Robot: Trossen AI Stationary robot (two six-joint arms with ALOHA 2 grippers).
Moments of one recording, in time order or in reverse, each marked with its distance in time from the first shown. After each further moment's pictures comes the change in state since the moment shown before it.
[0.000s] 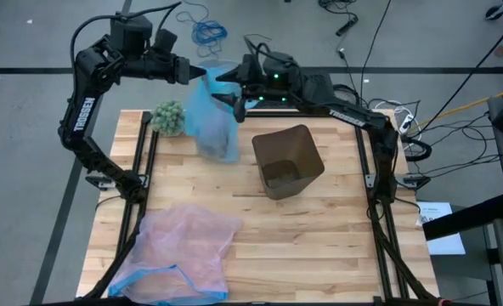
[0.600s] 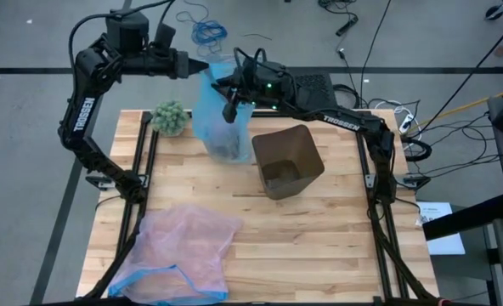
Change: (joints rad) left arm 0.000 -0.002 0.000 0.101 0.033 -0.068; right arm 0.049 0.023 -0.001 0.037 0.258 -0.010
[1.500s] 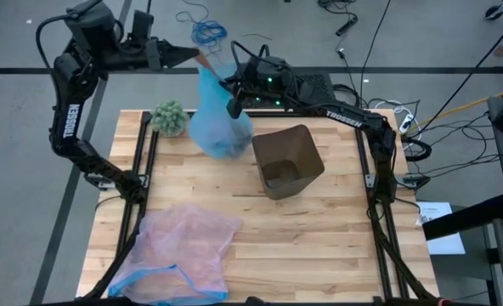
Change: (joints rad) left arm 0.000 -0.051 0.069 0.190 0.152 -0.113; right arm -0.046 -0.004 0.002 -0.132 -0.003 0.059
